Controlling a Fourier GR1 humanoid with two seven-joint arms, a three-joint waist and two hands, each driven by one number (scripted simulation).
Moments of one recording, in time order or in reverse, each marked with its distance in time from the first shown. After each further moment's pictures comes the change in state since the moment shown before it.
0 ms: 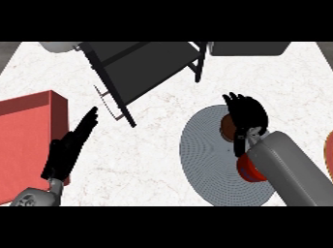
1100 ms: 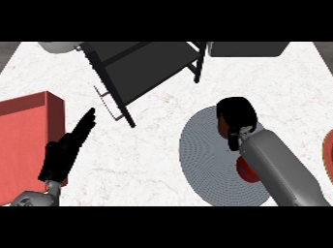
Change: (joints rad) left arm 0.028 -0.036 0.060 -0.019 -0.046 -0.053 0.006; right arm -0.035 0.086 -0.046 0.199 0.167 -0.173 -0.216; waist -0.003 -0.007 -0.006
